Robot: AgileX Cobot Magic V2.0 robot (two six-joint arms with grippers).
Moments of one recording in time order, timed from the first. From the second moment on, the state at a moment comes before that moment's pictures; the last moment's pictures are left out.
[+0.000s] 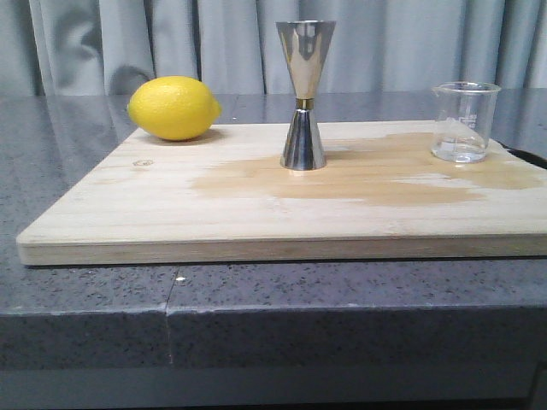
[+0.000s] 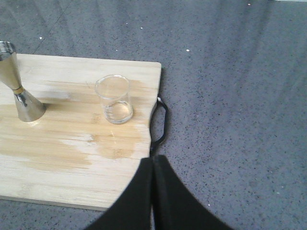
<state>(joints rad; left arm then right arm) -0.35 0.60 -0.73 0.12 0.71 -0.12 0.05 0.51 -0.81 0.10 0.83 -0.09</state>
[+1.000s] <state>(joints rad) -0.06 0.00 0.00 -0.04 0.05 0.12 0.05 0.51 -0.81 0.10 0.83 -0.09</state>
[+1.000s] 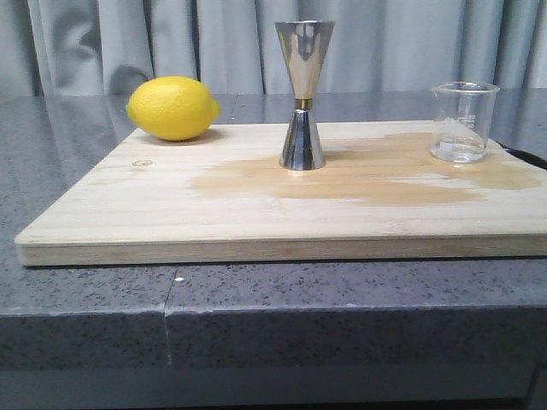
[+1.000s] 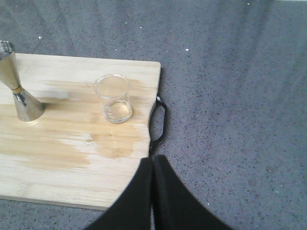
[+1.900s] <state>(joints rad) -0.06 0.00 0.00 -0.03 0.04 0.11 0.05 0.51 -0.81 0.10 0.83 -0.09</state>
